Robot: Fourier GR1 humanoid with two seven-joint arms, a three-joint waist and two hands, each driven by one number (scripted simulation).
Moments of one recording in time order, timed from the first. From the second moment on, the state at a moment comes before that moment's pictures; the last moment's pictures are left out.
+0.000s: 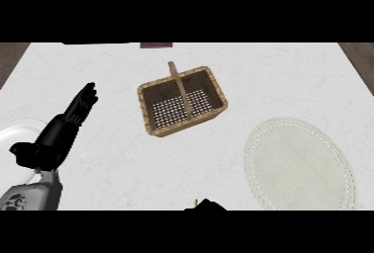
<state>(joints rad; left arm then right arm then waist) -0.13 0.20 0.07 -1.58 -0.06 -0.21 0.01 0.15 -0.02 0.78 -1.95 1.09 0.40 0.03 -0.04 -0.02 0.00</state>
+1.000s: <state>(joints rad) -0.14 0.20 0.08 -1.59 -0.07 -0.21 0.03 0.05 -0.09 0.86 -1.92 0.92 -0.03 0.26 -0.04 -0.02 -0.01</state>
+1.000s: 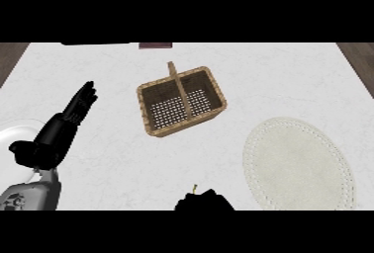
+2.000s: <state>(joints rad) -0.19 0.19 0.05 -1.58 -0.06 -0.23 0.03 -0.58 -0.01 0.62 -2.14 0.85 -0.12 0.97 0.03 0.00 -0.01</state>
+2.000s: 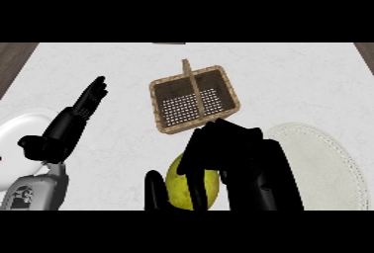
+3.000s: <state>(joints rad) -0.16 0.17 0.05 -1.60 -0.07 -0.22 0.02 -1.04 -0.03 0.19 -1.52 0.65 -0.13 0.76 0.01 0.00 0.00</state>
